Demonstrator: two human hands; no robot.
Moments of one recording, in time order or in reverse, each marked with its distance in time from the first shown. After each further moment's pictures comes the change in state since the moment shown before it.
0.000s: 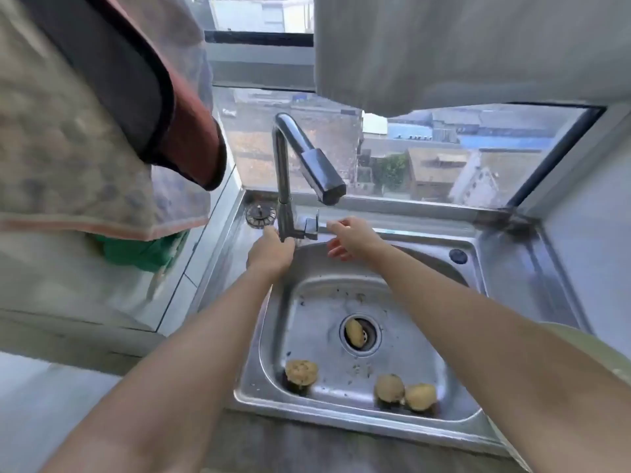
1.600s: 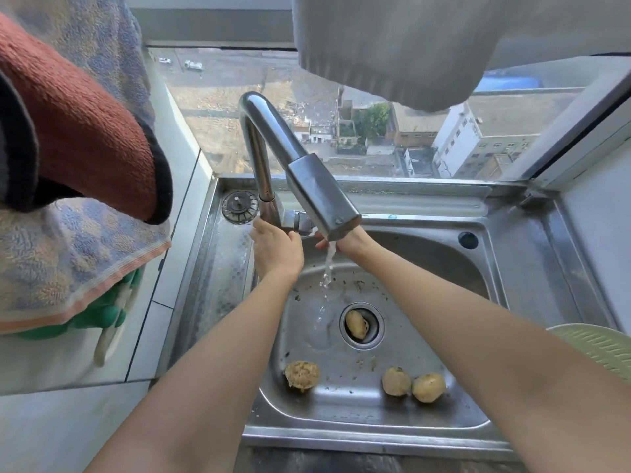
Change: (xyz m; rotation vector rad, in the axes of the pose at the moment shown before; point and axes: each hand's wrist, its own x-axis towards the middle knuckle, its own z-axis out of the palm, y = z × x) left_hand 0.060 0.011 0.053 -0.040 0.117 -0.096; right_hand 0.058 0.025 0.012 0.119 -0.065 -0.013
